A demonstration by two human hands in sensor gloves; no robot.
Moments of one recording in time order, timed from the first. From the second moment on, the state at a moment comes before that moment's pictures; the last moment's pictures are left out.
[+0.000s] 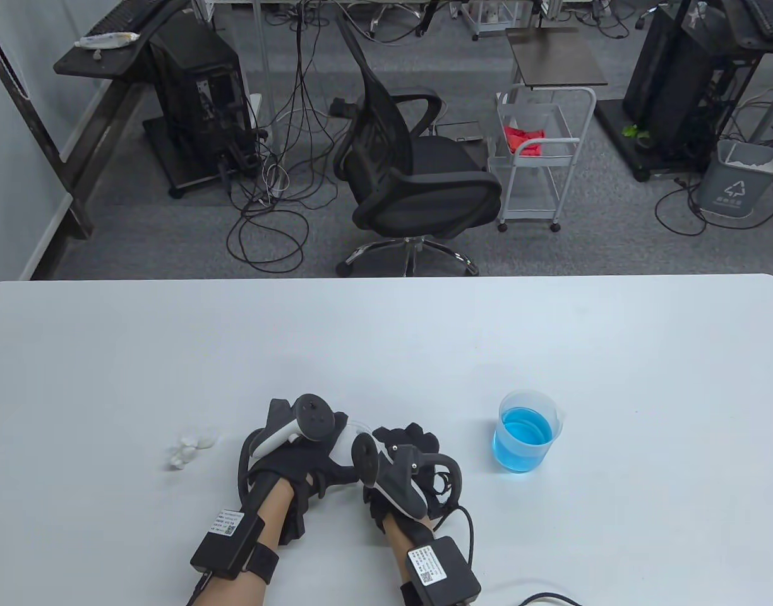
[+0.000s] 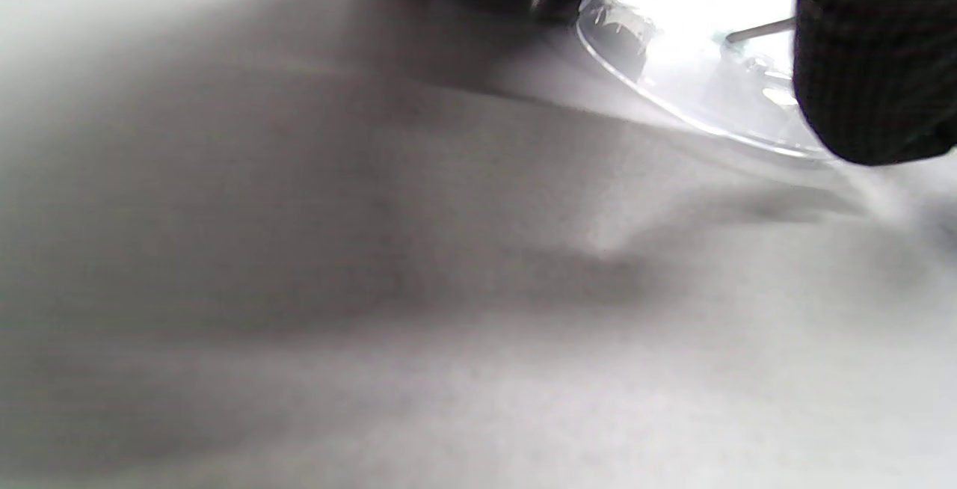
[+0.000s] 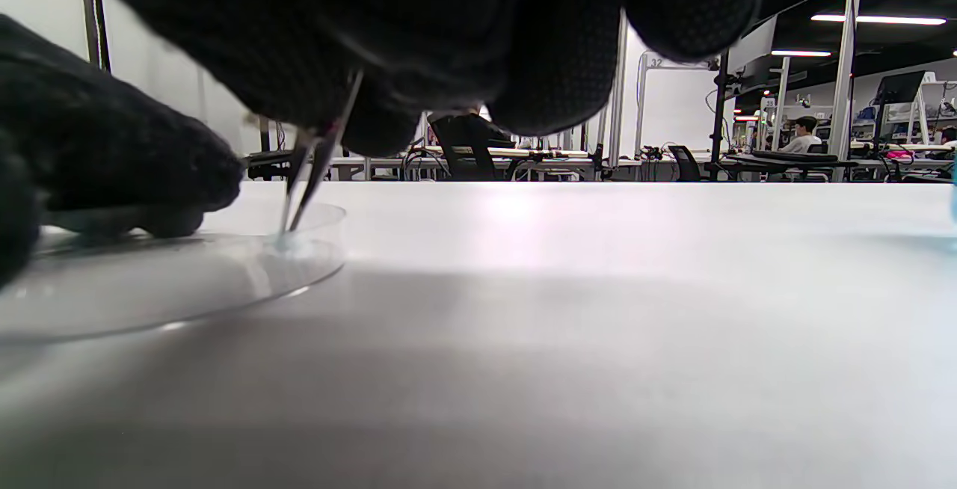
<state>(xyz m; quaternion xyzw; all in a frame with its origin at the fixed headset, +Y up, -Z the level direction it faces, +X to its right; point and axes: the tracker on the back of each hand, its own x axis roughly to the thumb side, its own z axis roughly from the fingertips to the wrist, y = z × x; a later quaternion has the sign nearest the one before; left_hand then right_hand) -0.160 -0.781 -0.397 -0.29 -0.09 0.14 0.94 0.001 -0.743 -0.344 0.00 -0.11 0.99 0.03</state>
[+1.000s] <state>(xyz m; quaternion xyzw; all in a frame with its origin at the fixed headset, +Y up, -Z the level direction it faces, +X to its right) -0.160 -0.781 -0.397 -0.29 -0.09 0.14 0.94 0.004 -0.743 -0.339 0.00 -0.13 0.99 0.04</state>
